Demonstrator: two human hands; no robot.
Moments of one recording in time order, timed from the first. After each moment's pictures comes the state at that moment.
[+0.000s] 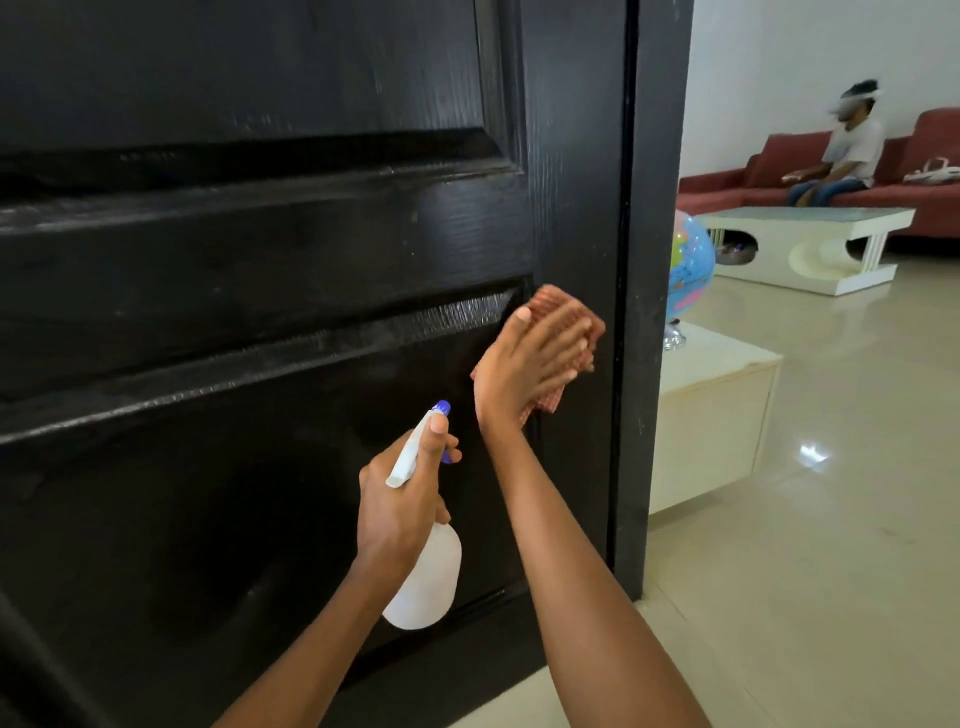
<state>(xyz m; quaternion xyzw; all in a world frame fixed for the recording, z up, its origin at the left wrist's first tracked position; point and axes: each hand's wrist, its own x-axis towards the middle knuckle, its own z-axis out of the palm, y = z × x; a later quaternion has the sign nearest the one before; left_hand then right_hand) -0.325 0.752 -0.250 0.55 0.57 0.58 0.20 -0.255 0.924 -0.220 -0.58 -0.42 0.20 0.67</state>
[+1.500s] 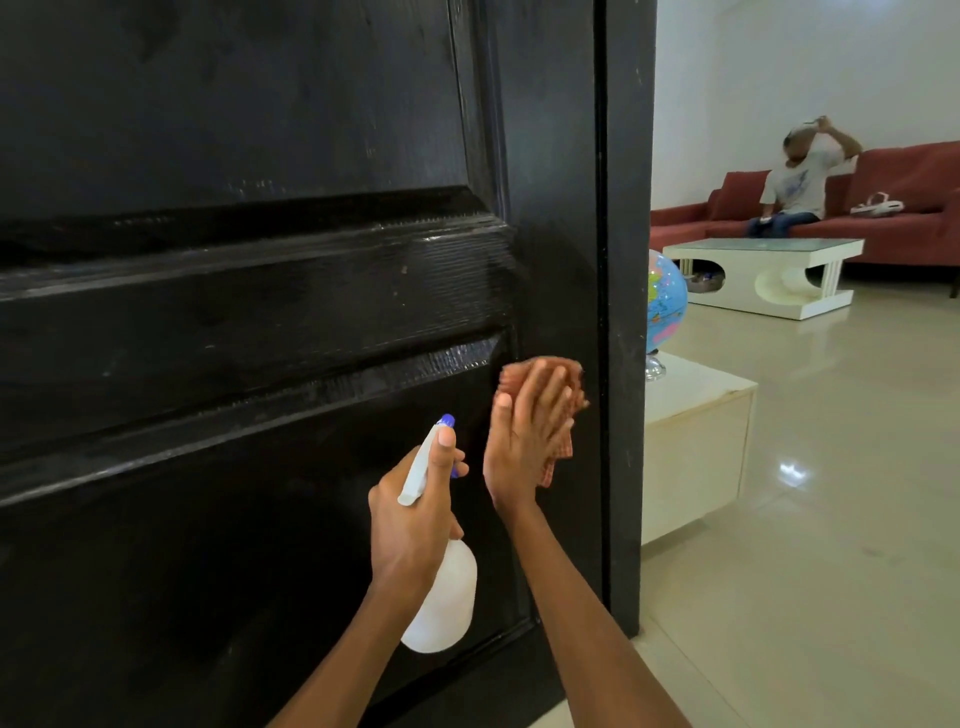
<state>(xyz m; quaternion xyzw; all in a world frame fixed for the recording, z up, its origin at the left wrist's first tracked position) -0.308 0.765 -0.224 0.53 0.55 0.61 0.22 -0.228 0.918 -0.275 -0.54 -0.55 0.11 0.62</state>
